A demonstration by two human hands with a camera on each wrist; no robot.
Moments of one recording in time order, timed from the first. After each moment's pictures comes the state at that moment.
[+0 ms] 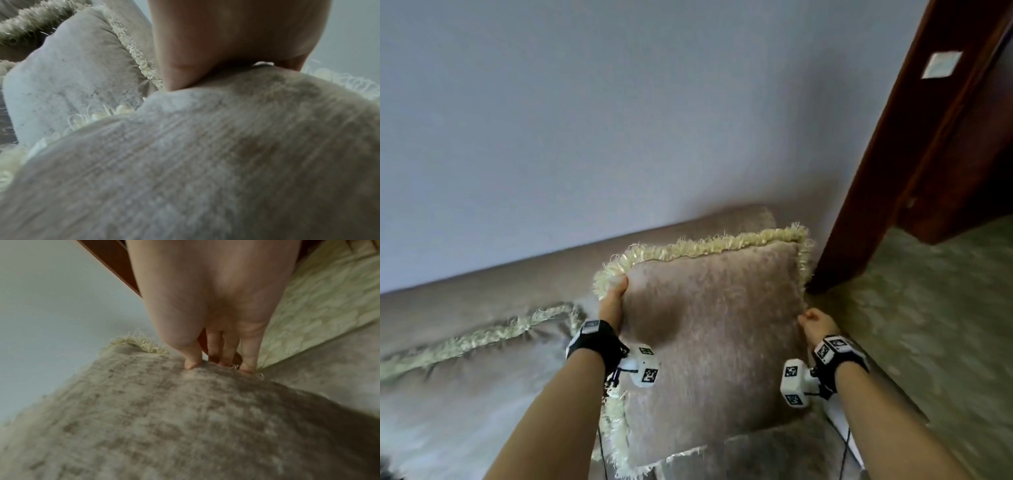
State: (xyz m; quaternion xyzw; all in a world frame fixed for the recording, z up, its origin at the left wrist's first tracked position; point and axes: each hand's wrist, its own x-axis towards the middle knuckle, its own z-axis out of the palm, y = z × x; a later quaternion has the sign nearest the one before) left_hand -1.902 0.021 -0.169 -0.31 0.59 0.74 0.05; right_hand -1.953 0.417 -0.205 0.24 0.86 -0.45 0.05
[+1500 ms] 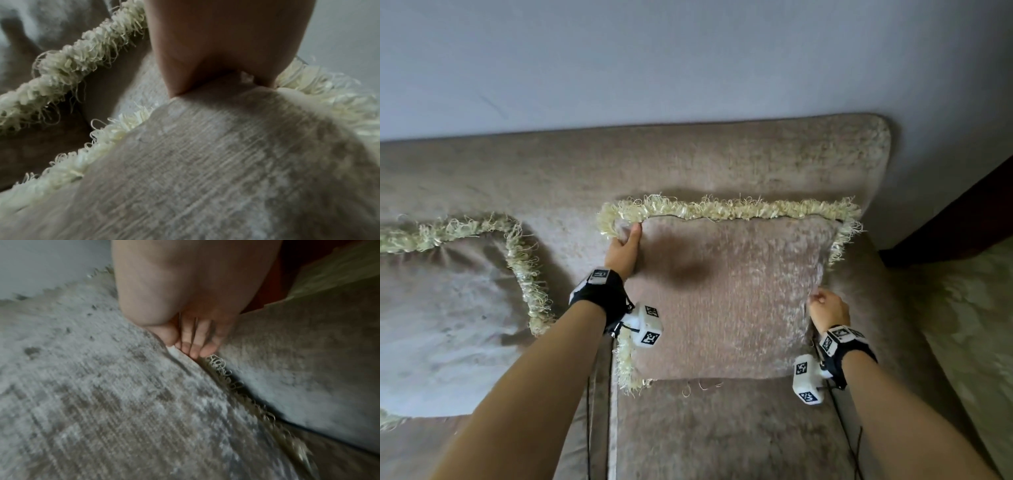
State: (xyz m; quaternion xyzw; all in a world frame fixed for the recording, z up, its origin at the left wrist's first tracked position) left_hand -2.091 0.031 -0.391 -0.45 0.68 0.58 -0.03; right_hand -2.190 0.401 -0.461 0.12 0.95 -0.27 0.12
